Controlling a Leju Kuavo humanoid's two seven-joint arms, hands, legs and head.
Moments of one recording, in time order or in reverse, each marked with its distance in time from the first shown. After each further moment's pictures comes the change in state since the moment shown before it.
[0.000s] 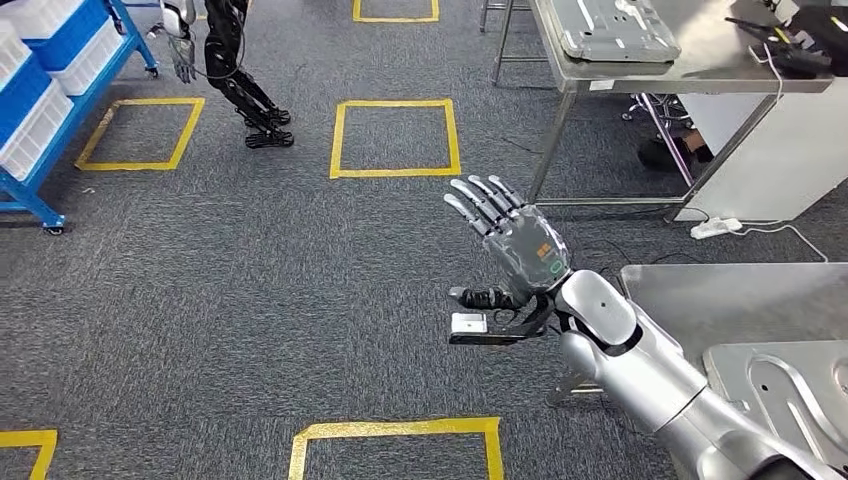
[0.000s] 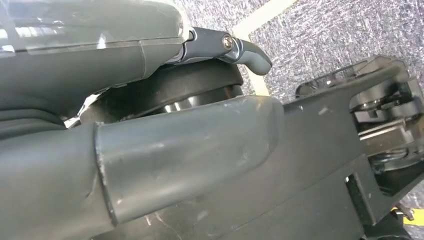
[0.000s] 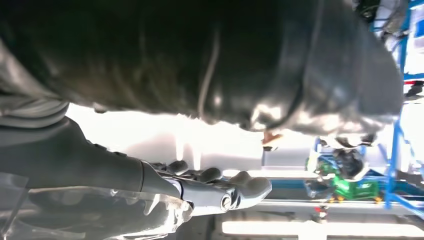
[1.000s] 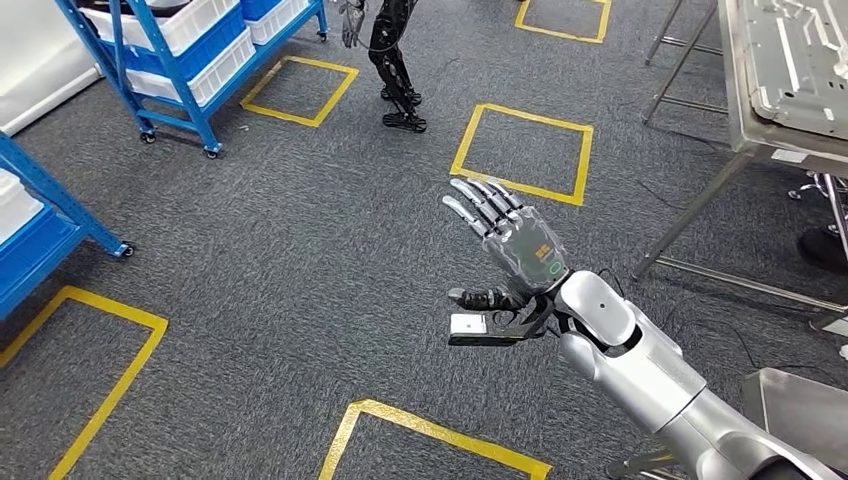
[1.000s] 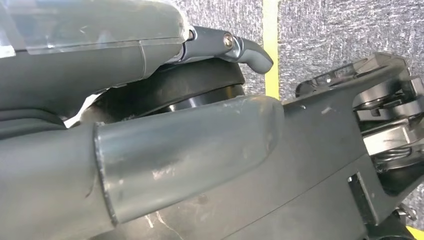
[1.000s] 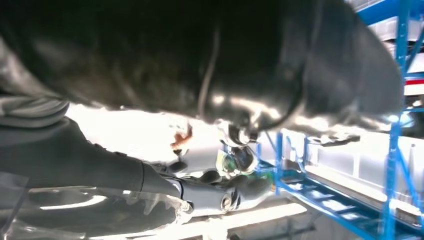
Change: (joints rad) left arm 0.002 0.004 0.000 0.000 0.000 -0.009 0.000; right arm 0.005 -0.003 0.000 -0.002 -0.006 0.009 0.000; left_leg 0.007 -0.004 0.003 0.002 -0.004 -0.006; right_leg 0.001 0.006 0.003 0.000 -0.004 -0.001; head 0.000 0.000
